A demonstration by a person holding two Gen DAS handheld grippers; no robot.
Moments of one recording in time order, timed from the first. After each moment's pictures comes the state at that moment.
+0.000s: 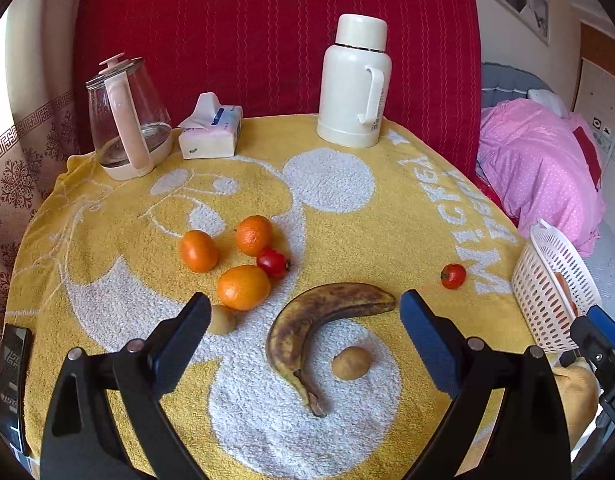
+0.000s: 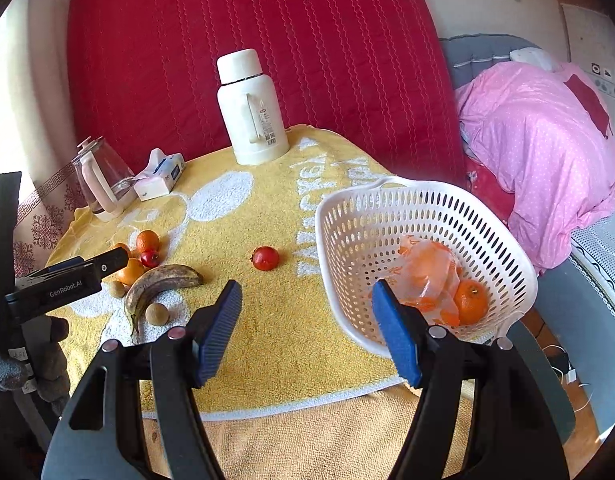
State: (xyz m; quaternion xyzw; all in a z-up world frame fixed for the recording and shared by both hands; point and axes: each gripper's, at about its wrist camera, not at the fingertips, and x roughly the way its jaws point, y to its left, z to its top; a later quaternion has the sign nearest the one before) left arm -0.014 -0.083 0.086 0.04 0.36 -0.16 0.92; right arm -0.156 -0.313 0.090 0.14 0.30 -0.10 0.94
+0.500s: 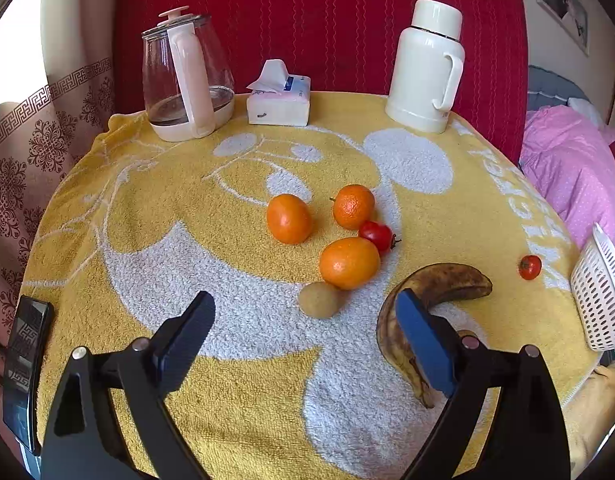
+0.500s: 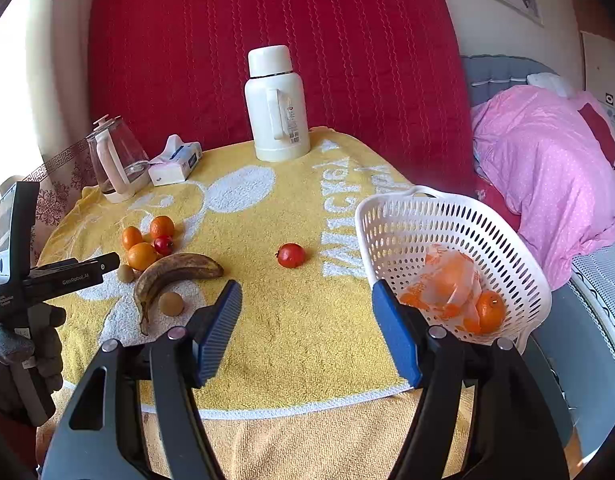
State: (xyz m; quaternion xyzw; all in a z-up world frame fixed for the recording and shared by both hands) left arm 0.010 -0.024 0.054 0.03 0.38 -0.10 0.92; right arm -0.149 -0.280 0.091 0.09 0.30 -0.08 0.95
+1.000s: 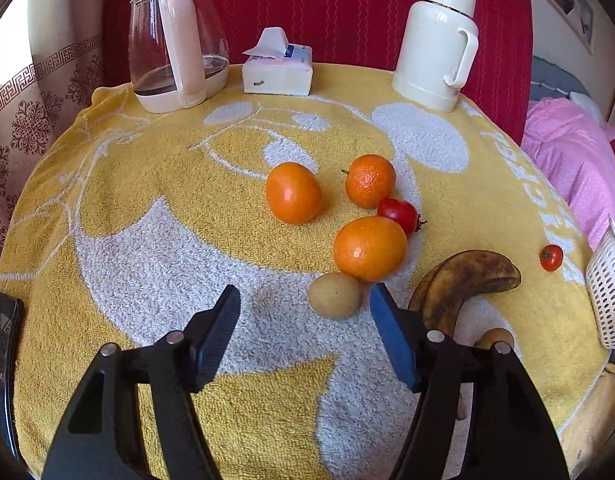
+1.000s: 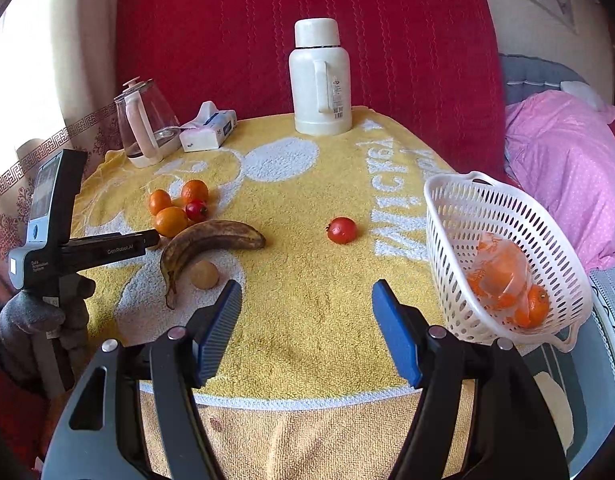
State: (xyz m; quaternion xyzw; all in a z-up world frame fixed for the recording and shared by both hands) left arm 0.035 -0.022 0.023 0.02 0.42 -0.11 0.90; right arm -0.131 -0.242 0.073 0.07 0.33 -0.03 0.94
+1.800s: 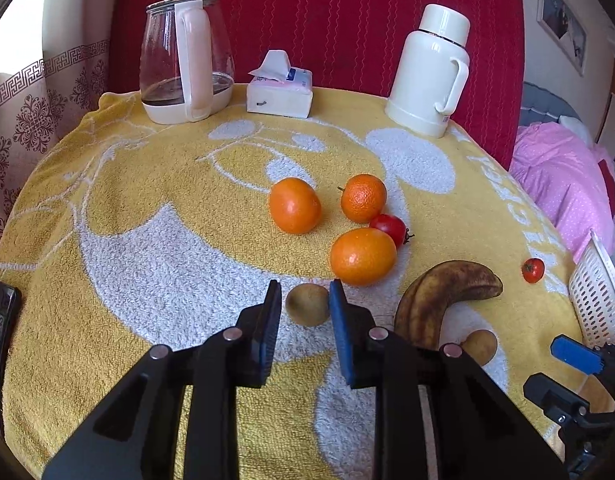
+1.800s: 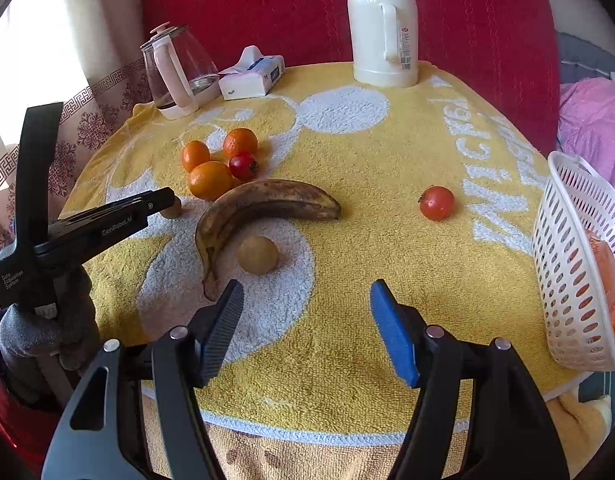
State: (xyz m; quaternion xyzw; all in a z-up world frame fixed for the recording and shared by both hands) left arm 0.018 -0.010 0.032 -0.01 0.38 -0.13 0.92; right arm -0.073 -0.204 0.043 0.07 0.41 0.05 0.91
